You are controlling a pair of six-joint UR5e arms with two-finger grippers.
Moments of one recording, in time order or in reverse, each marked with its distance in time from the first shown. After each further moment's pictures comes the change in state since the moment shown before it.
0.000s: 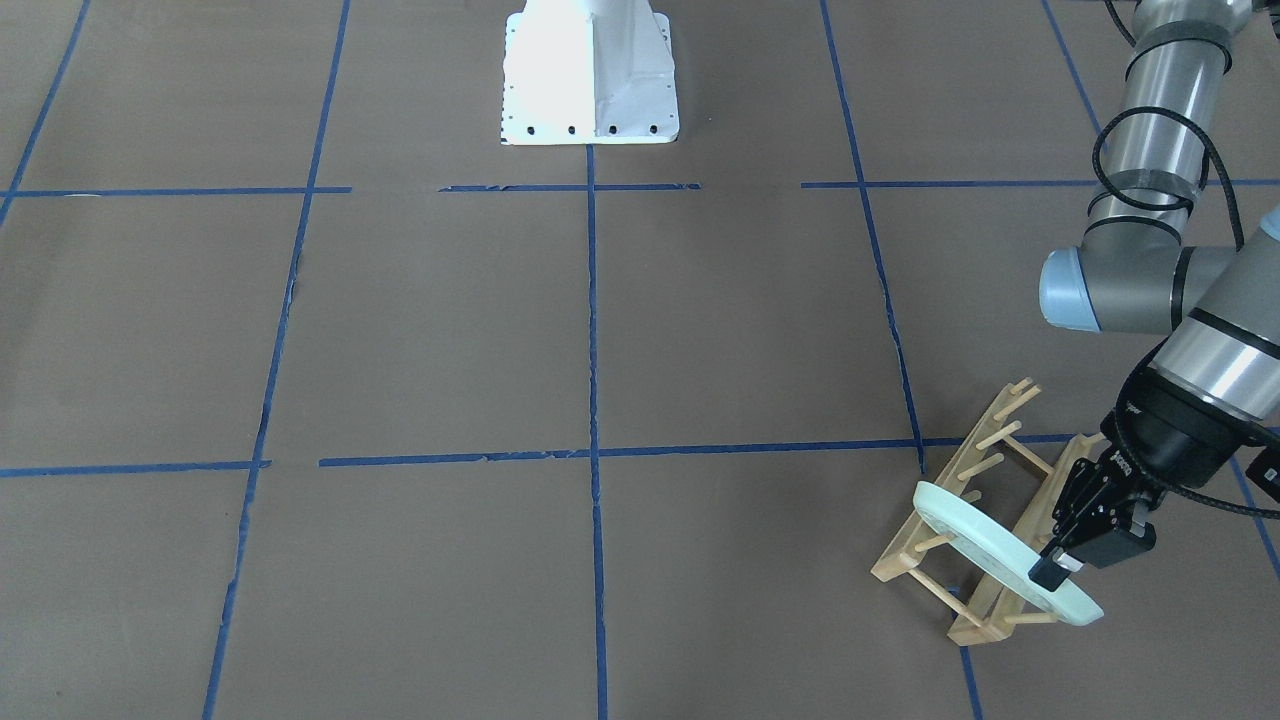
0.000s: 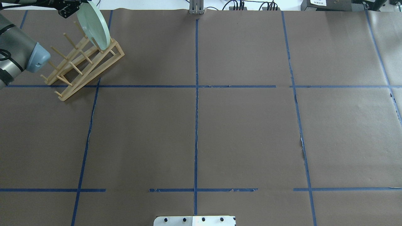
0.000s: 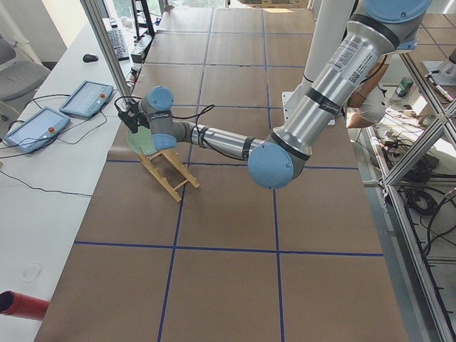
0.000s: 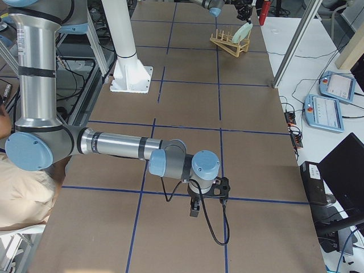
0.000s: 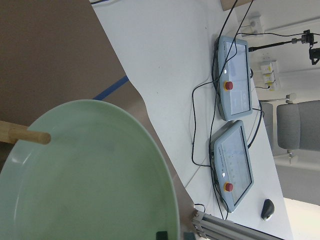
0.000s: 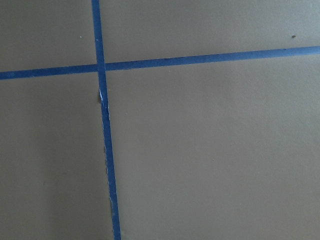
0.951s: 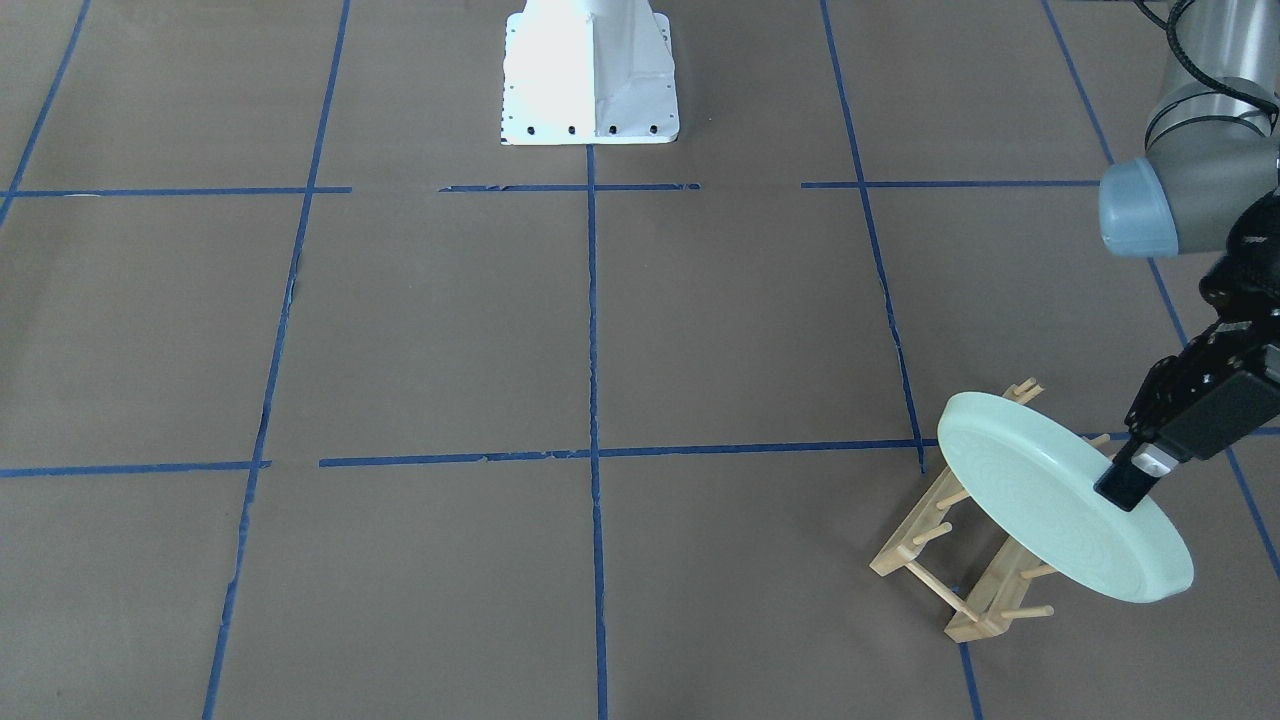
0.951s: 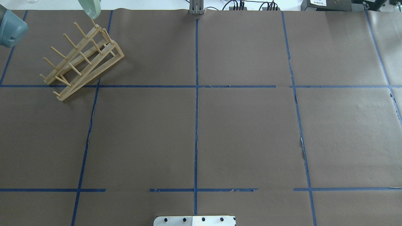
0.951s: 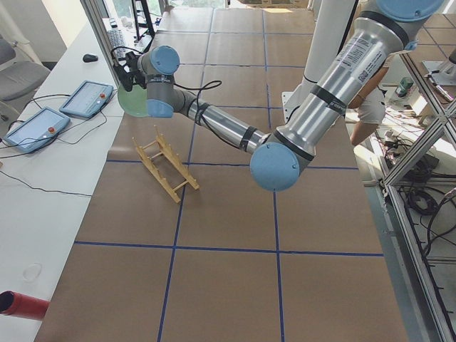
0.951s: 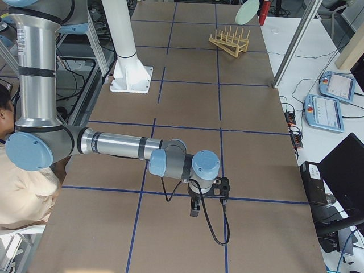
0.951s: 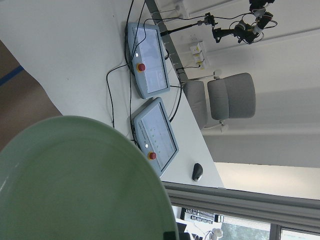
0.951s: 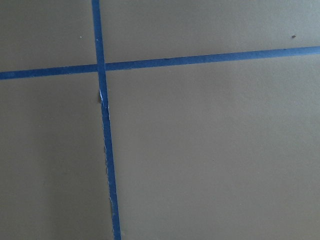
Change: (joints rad) left arm -0.092 -0.010 -0.269 0.055 -0.096 0.016; right arm 0.000 0.000 0.000 0.000 0.000 0.000
